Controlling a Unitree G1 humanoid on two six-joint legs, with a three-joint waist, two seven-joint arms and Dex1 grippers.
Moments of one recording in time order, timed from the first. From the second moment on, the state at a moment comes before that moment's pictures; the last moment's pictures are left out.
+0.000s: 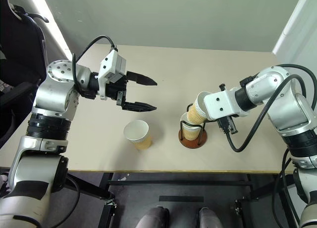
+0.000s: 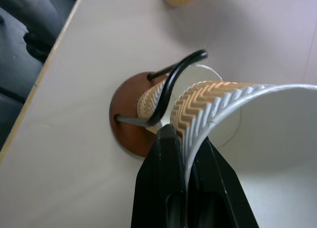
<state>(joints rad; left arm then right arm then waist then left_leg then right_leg) -1.05 0.69 -0.12 0.35 -0.25 0.29 -1.46 -0.96 -0.89 0.34 -0.10 -0.01 0.17 1.51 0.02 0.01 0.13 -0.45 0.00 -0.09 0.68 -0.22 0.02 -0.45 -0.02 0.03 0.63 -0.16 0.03</state>
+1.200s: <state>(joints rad) -1.02 0.85 -0.14 0.20 -0.26 0.31 -1.56 -0.97 -0.91 0.09 -0.25 0.35 0.76 1.43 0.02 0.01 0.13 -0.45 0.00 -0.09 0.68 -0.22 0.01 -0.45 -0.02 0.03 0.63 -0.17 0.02</state>
